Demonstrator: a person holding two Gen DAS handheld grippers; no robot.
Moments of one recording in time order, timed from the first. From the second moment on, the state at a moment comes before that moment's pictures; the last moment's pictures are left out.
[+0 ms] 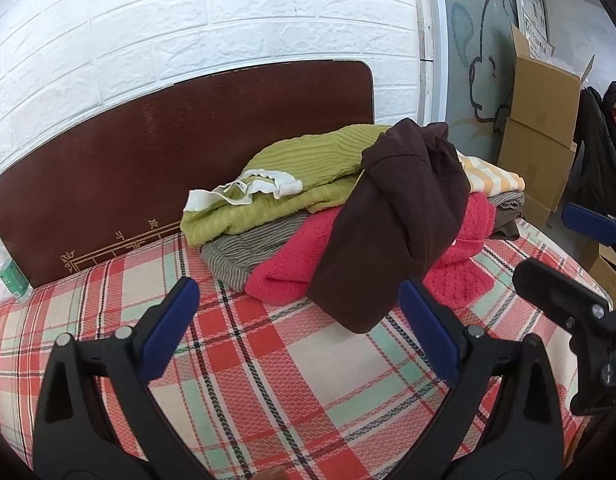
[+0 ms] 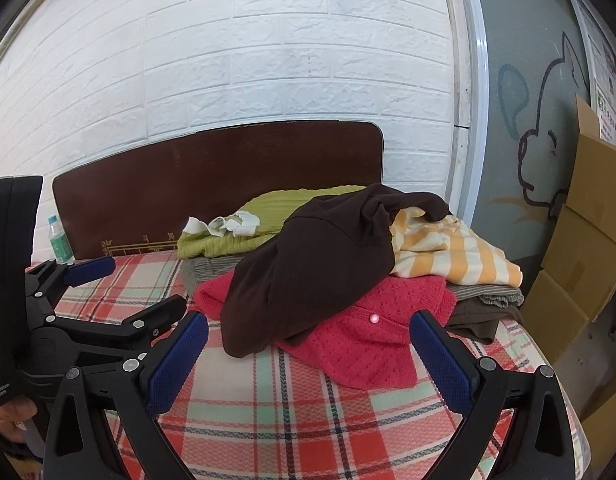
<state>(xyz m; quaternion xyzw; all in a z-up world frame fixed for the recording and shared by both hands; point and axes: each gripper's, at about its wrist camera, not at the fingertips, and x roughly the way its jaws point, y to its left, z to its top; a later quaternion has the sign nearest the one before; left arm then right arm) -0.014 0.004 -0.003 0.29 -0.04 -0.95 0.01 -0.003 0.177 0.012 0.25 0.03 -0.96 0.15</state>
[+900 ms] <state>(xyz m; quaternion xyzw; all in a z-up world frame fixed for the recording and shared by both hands) -0.023 -0.001 -0.012 0.31 -0.03 -0.95 0.01 -0.016 0.166 0.006 0.27 0.06 -0.95 0.16</state>
